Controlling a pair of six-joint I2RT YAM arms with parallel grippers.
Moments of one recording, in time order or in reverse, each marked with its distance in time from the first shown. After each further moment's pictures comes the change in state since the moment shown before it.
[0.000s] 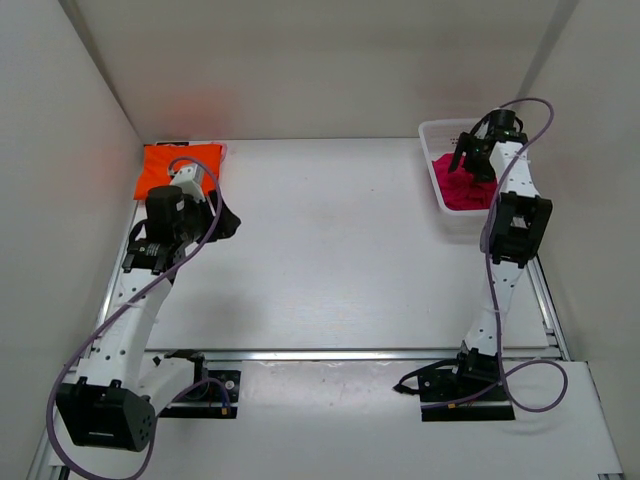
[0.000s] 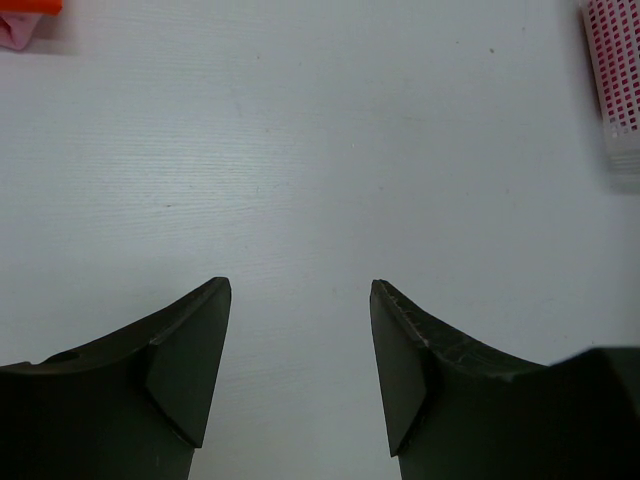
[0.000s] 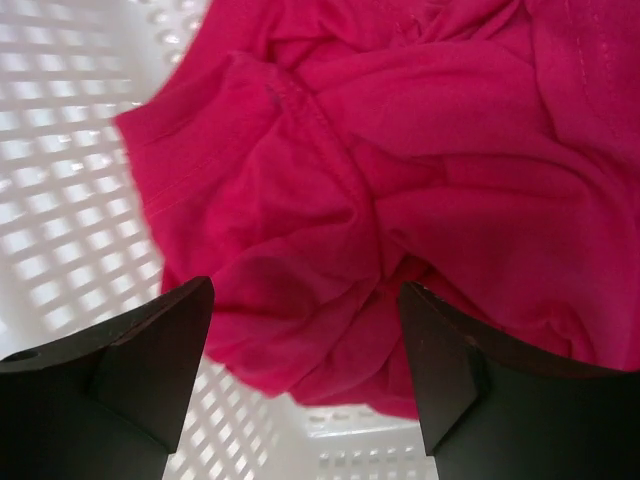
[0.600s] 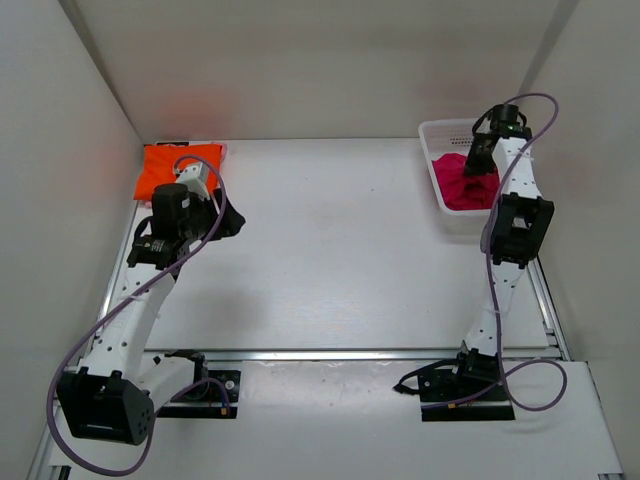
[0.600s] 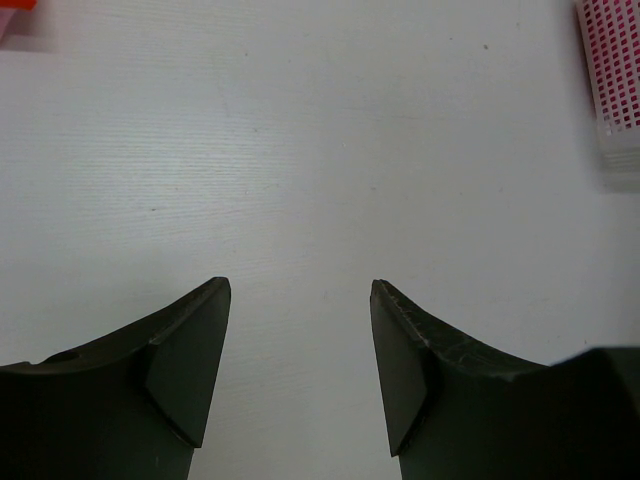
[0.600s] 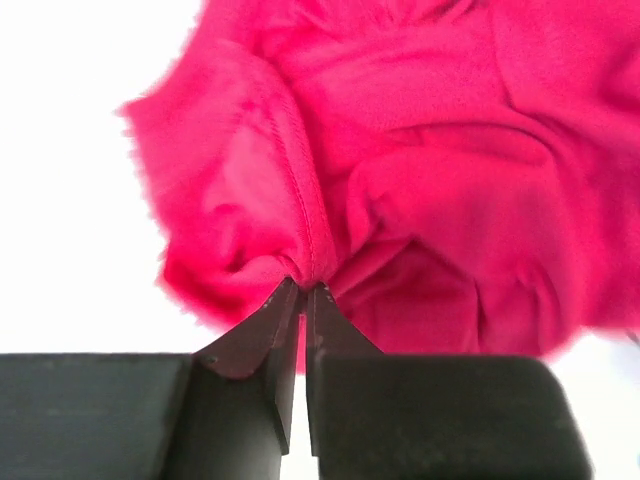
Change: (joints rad) left arm -0.022 0.037 0.000 0.033 -0.003 -0.018; right arm 0.000 0.024 0.066 -0.082 0.064 0.005
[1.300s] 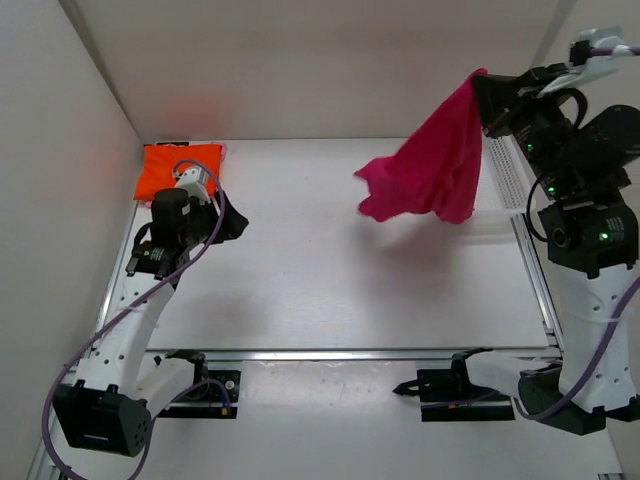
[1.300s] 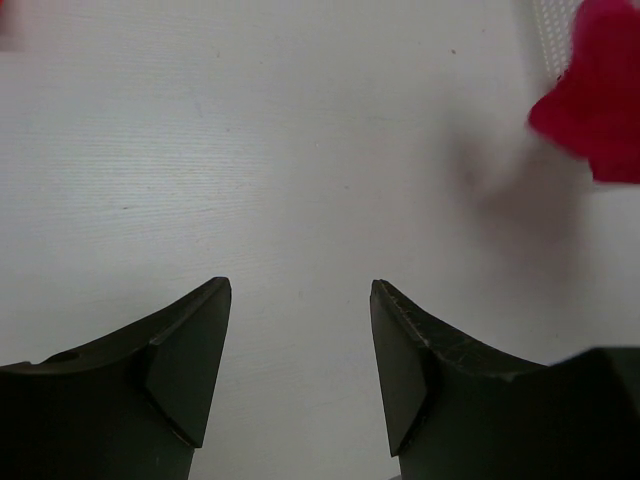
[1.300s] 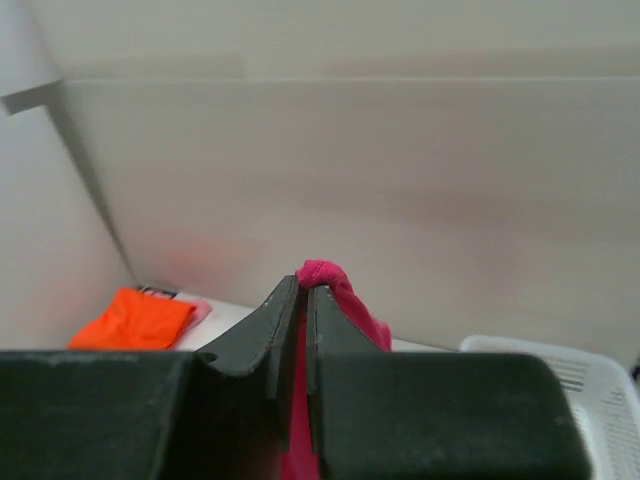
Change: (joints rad) left arm -0.042 -0.046 -0.025 0.014 -0.004 -0.048; right arm 0.422 -1.186 -0.328 0.388 0.002 -0.032
